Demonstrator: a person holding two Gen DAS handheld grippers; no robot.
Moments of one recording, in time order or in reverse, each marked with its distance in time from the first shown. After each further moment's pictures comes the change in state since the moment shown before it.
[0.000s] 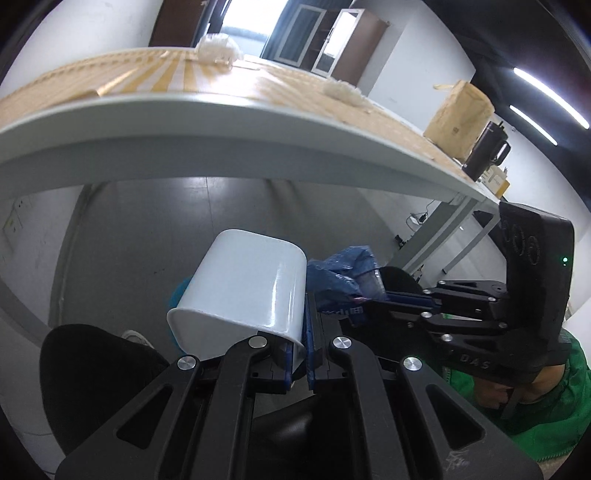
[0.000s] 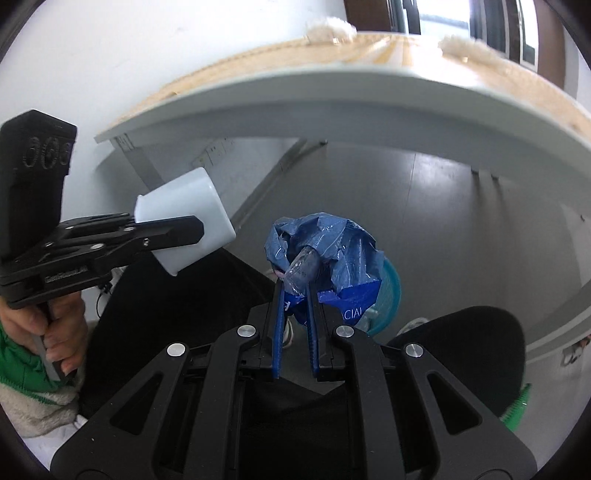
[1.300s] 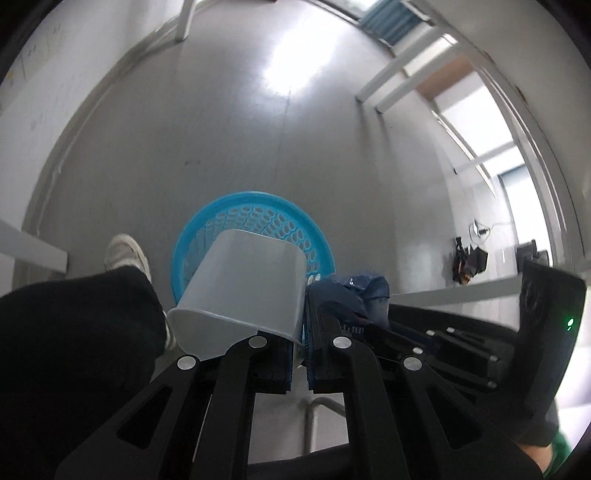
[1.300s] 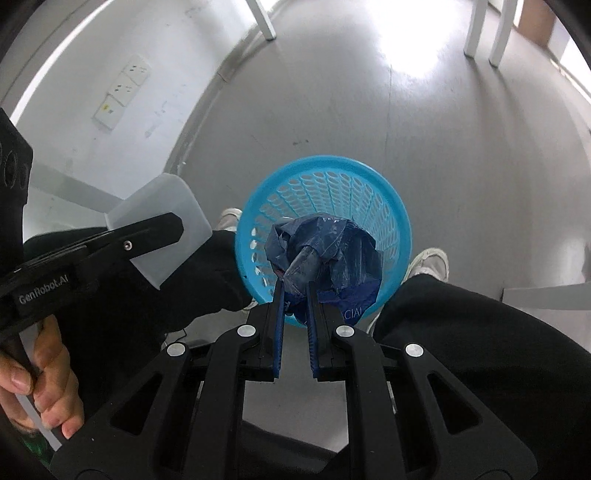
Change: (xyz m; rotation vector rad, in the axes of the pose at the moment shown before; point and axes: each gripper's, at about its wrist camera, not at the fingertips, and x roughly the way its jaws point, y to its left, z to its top) left arm 0.195 0.125 0.007 -0.452 0.312 0.114; right arm 0.248 -0.085 0.027 0.239 0.401 -0.039
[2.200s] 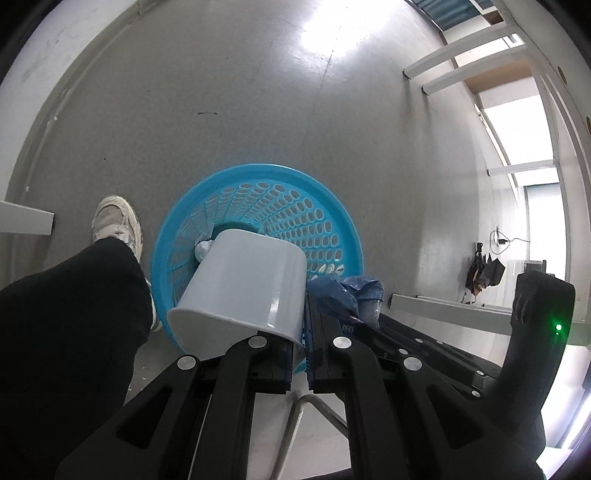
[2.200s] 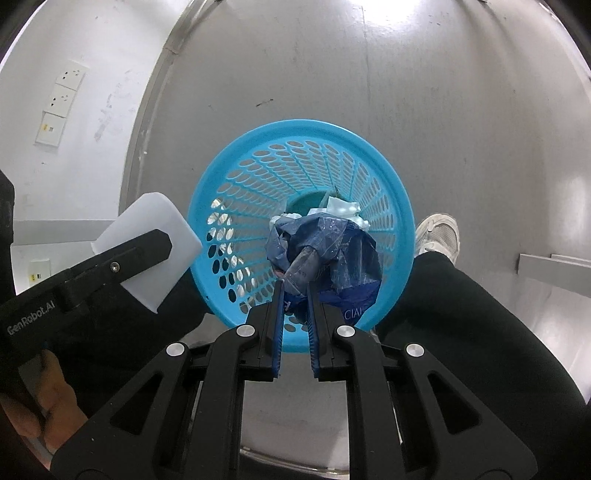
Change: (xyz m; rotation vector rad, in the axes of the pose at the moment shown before) left arm 0.082 0.019 0.035 -0.141 0.158 0.043; right arm 0.092 -0.050 0.043 0.145 0.176 -0.009
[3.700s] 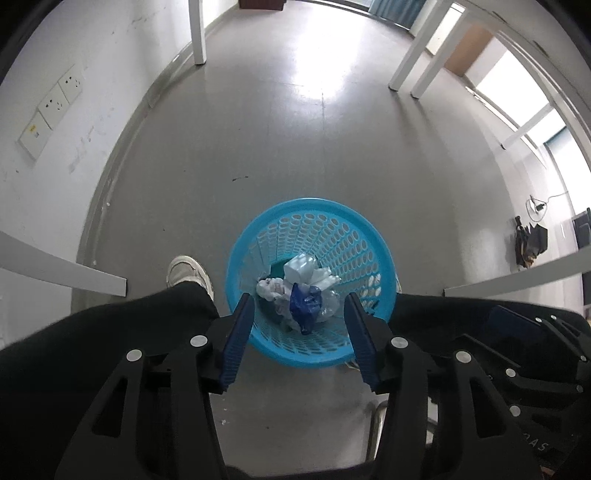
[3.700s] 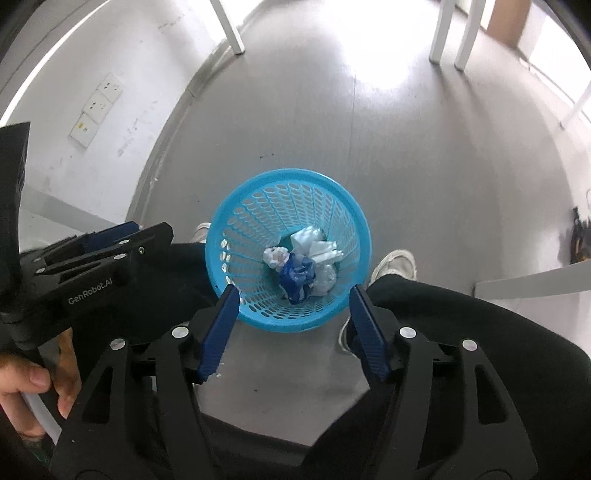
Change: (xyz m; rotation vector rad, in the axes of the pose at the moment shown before) left arm -0.075 -0.023 -0.060 0.256 -0.208 0.243; right arm -0.110 0.031 -0.095 -0.129 -0.278 -0.103
